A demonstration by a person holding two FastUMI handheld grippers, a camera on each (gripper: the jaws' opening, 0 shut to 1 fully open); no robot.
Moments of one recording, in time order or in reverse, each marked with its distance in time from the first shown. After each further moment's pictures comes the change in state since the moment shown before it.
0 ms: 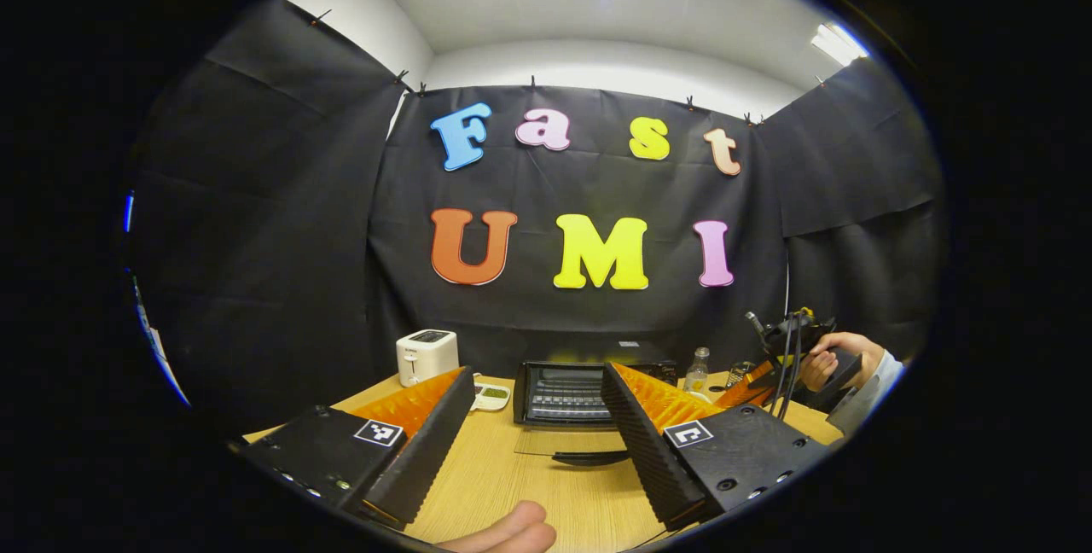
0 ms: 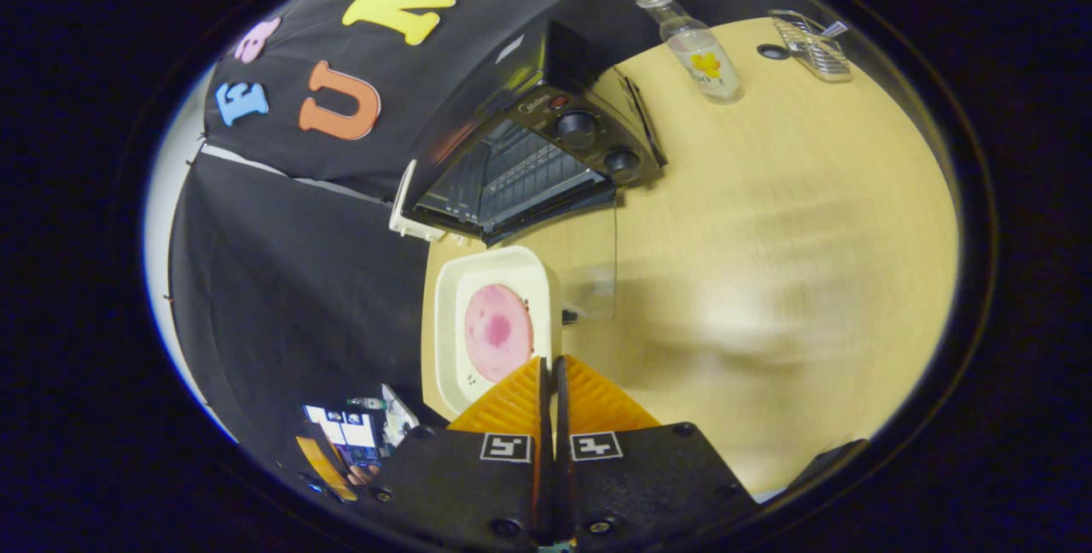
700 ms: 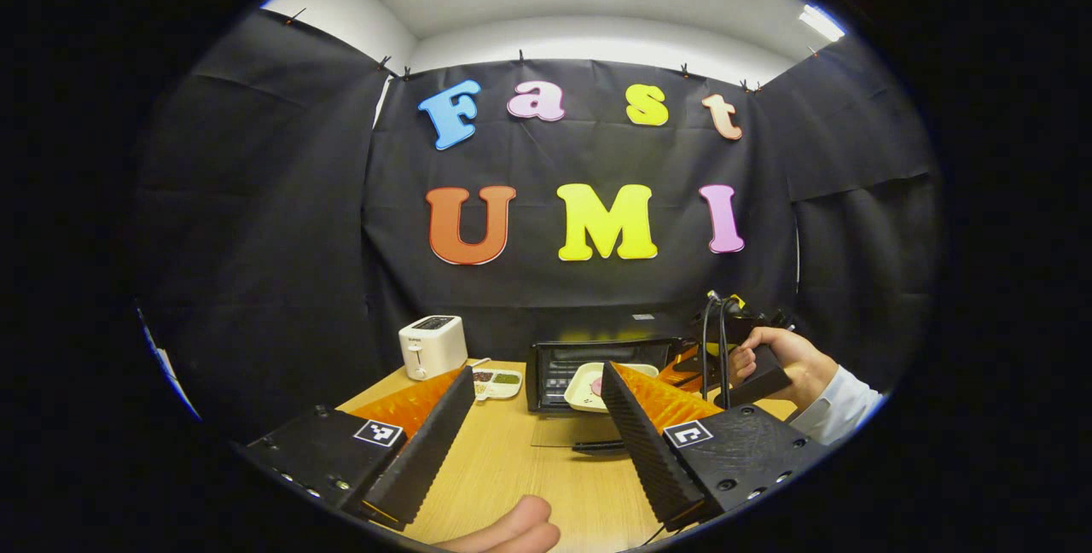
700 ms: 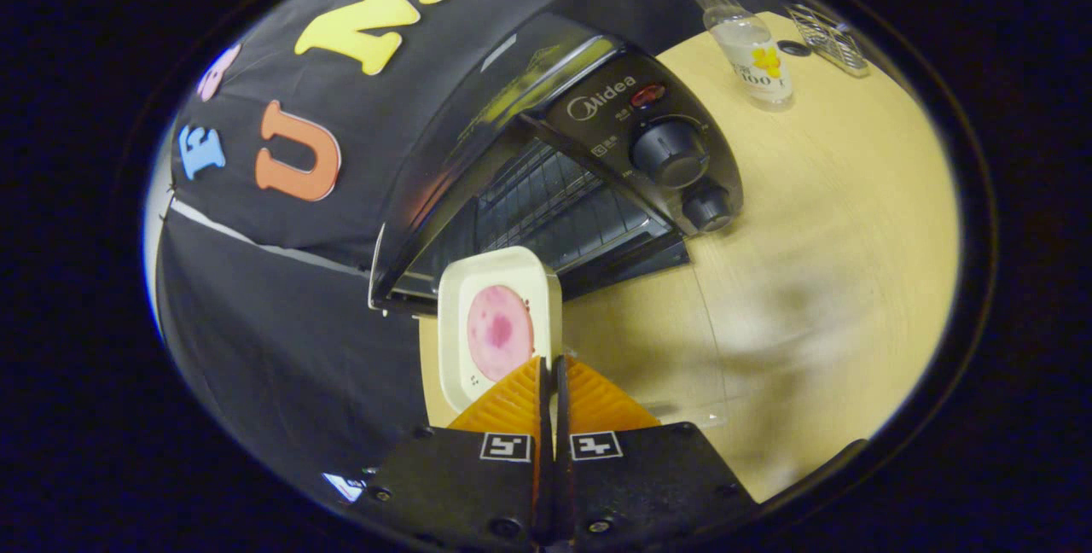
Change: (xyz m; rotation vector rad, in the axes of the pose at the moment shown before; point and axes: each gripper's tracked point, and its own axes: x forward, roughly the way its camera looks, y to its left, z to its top) left arm 0.035 0.022 -0.035 0.080 0.115 0.047; right arm 0.065 0.027 0.057 0.182 -0.215 -0.031
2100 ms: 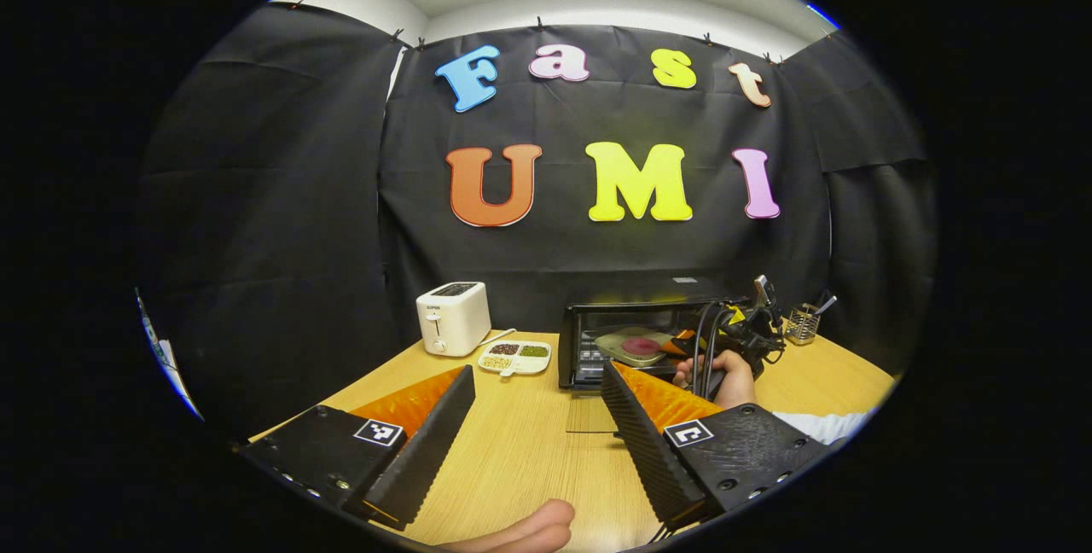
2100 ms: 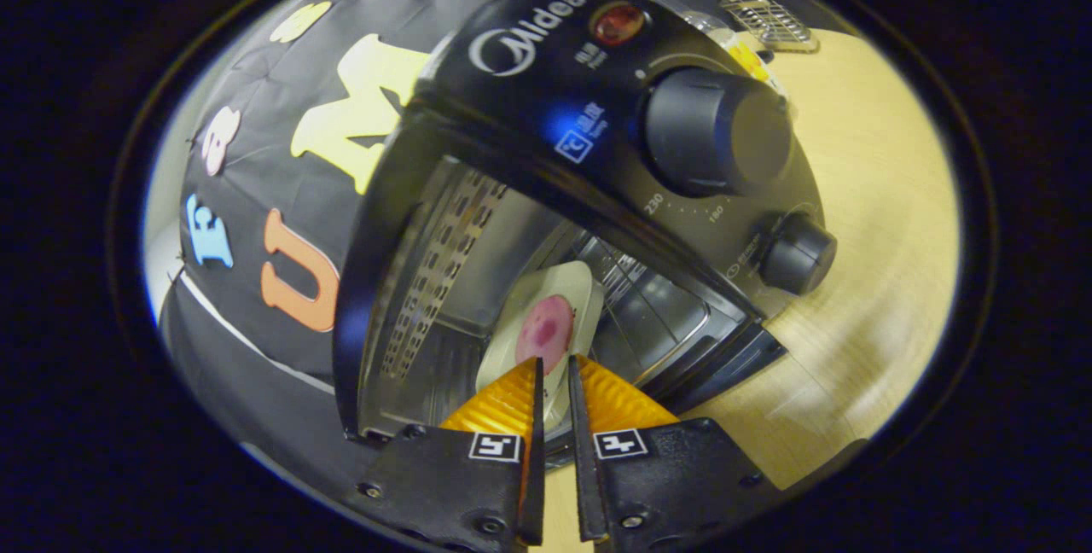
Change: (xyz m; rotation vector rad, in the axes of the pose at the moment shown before) left arm 0.038 0.018 -0.050 -0.016 0.084 0.045; right arm 0.082 0.020 0.072 0.085 -0.537 0.155
